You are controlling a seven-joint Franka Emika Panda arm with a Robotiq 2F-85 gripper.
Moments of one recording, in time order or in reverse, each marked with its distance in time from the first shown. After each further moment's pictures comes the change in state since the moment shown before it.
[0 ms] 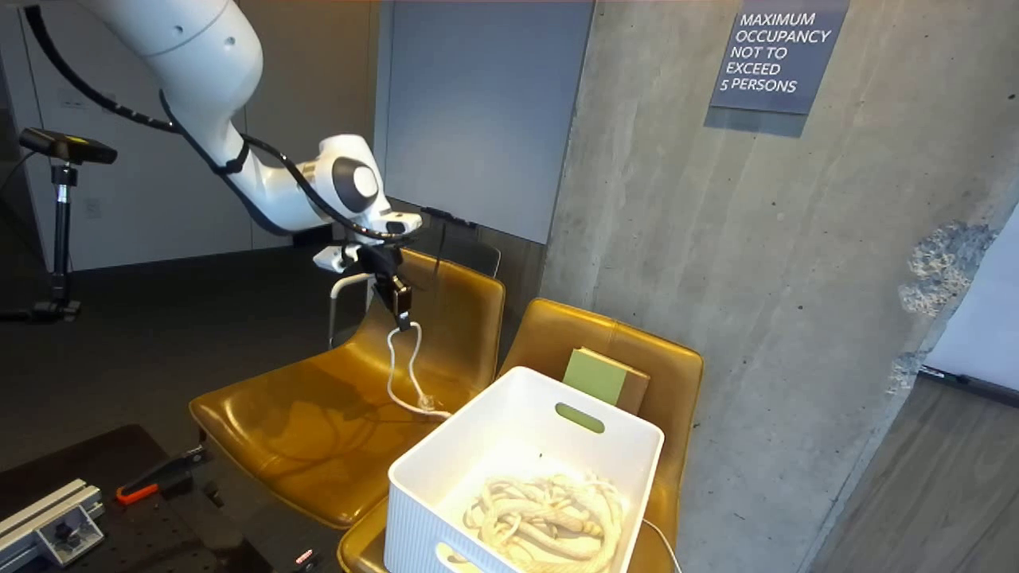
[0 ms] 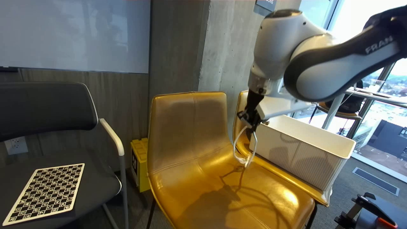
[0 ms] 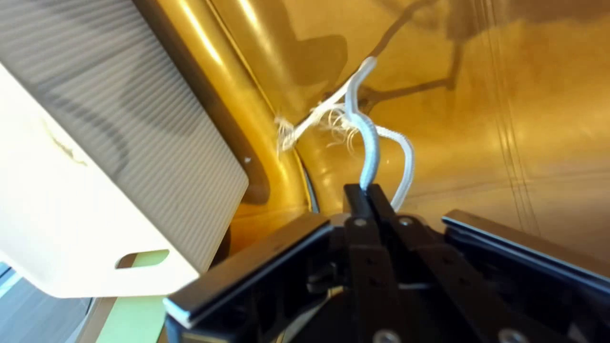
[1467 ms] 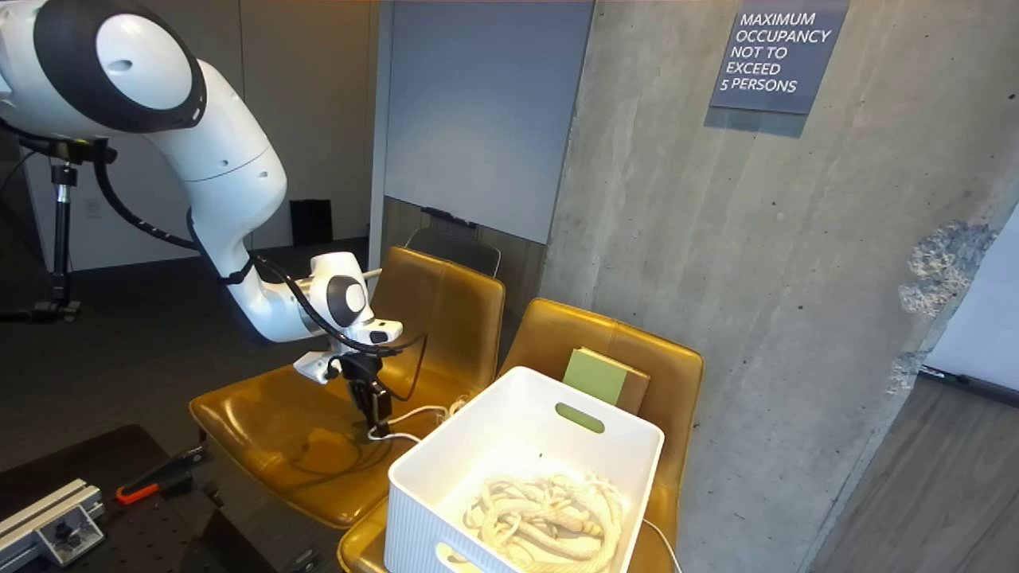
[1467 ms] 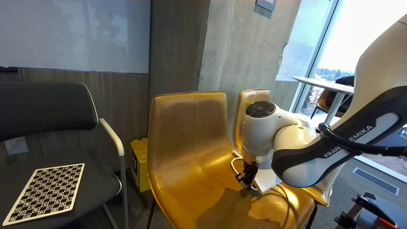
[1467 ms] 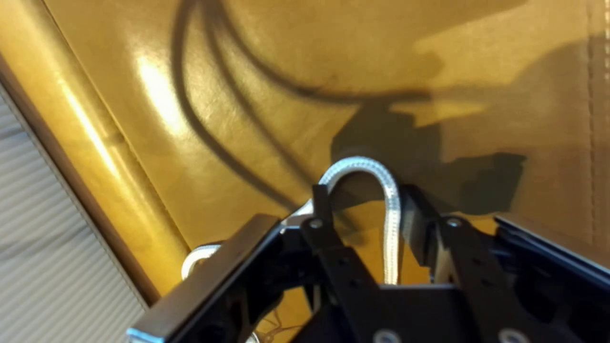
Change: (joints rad) arm 0.013 0.349 -0.010 0.003 0.003 0.178 0.008
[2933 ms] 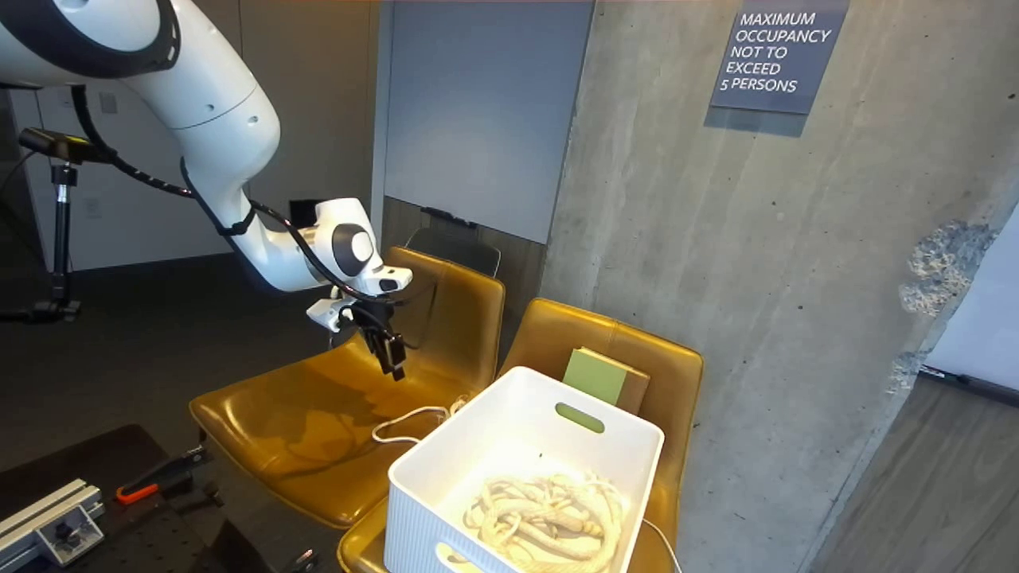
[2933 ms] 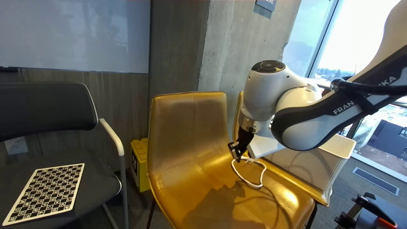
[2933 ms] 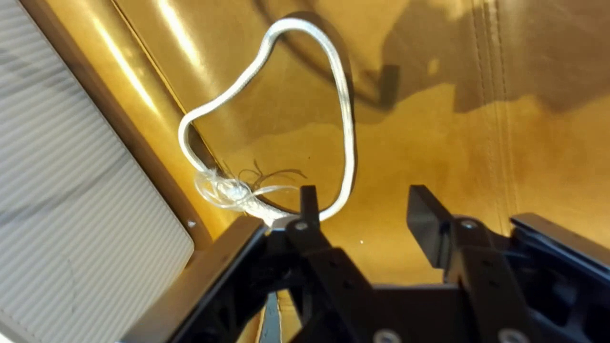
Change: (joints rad) arm -0.005 -0.149 0.006 0.003 0.013 -0.001 -0.007
